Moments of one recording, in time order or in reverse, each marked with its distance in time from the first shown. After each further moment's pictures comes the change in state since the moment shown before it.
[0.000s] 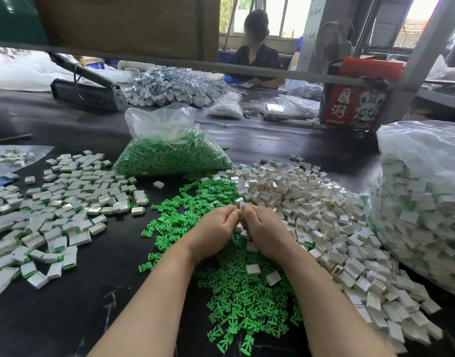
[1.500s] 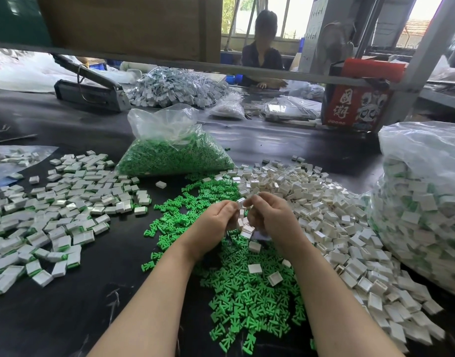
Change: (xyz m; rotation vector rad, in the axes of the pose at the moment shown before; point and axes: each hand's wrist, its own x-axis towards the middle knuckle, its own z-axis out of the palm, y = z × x) left_hand -0.008 0.010 -0.002 -0.399 0.041 -0.051; right_hand 0.000 -0.002 -0.011 0.691 0.078 0.130
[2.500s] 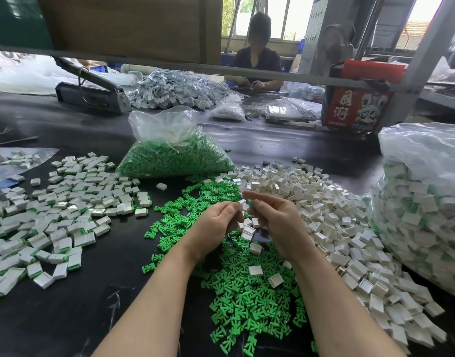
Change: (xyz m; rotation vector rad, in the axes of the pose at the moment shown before) left_hand 0.006 -0.012 -0.005 -0.028 0.009 0.004; right_hand -0.002 0.000 -0.005 0.149 0.031 0.006
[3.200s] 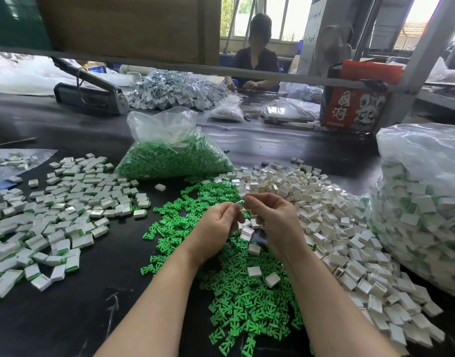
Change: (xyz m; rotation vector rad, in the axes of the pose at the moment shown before) left_hand -0.001 0.002 0.006 0.112 0.055 0.046; right_hand 0.001 0.002 0.006 0.134 0.094 -0.005
